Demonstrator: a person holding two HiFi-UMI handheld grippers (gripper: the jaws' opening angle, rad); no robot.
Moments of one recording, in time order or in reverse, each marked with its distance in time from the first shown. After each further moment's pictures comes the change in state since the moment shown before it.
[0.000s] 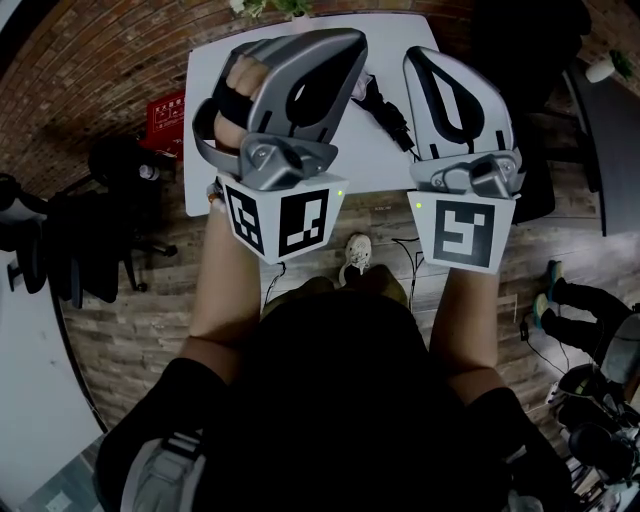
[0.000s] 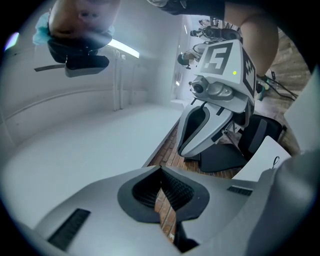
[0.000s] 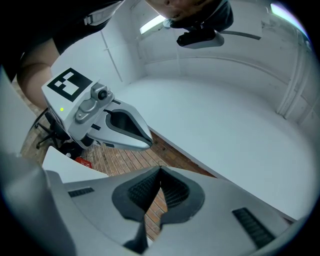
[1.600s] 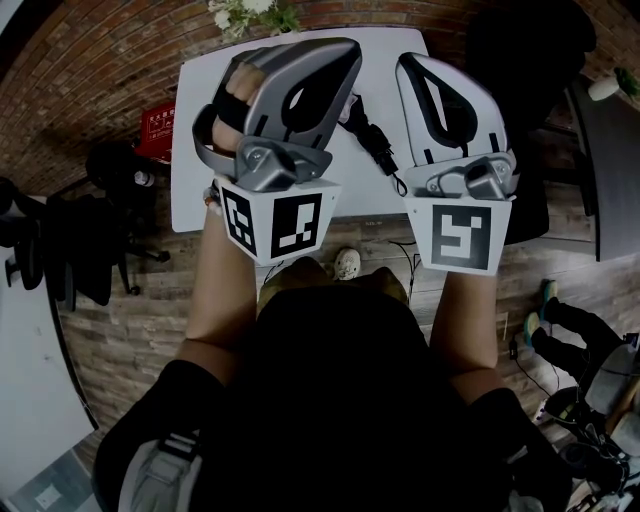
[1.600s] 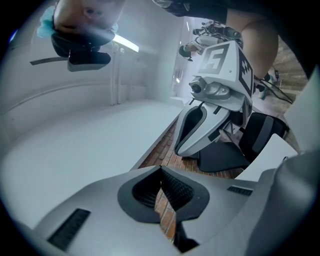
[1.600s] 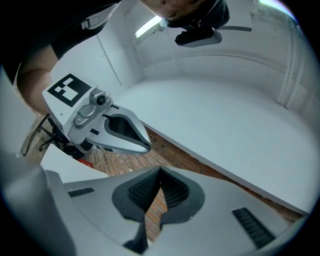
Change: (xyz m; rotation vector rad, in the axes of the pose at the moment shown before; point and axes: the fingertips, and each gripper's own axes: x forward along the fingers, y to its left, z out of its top) left arm 0.058 -0.023 -0.012 -0.022 0.036 -0.020; right arm 0.019 -0.034 -0.047 0.045 -0.030 0.046
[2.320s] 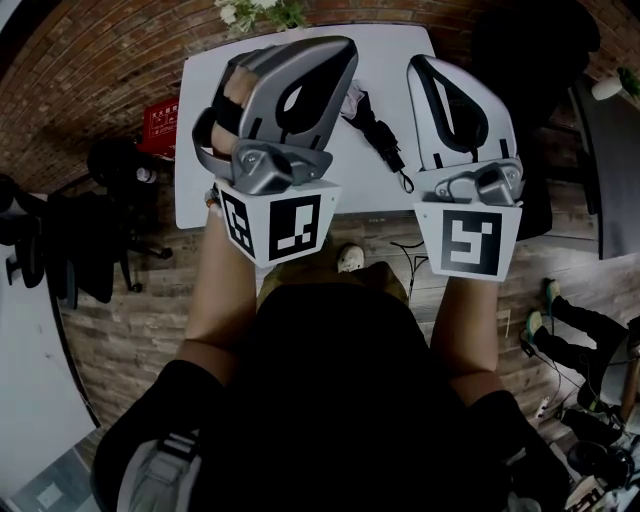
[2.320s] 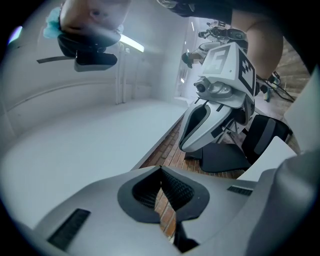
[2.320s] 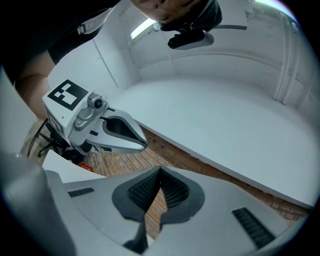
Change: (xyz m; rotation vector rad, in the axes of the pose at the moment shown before) left arm -0.015 0.009 -0.009 -0.040 0.001 0.036; right arm -0.003 0.005 0.009 0.041 -0.015 -0.019
